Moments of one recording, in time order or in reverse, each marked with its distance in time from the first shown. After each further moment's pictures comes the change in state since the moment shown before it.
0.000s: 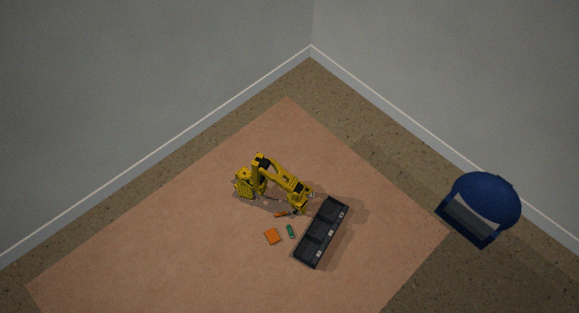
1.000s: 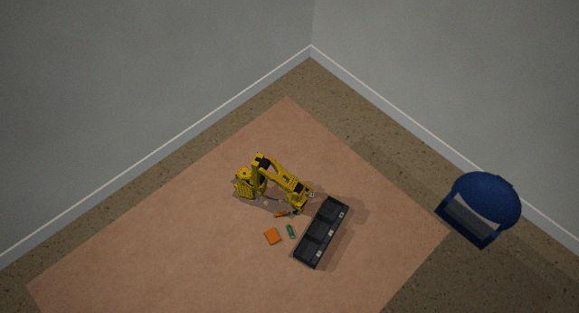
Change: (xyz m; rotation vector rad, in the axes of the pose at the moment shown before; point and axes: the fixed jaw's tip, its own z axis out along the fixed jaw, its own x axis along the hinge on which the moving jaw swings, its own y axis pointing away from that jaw) arm 0.000 0.000 0.000 0.000 0.000 0.000
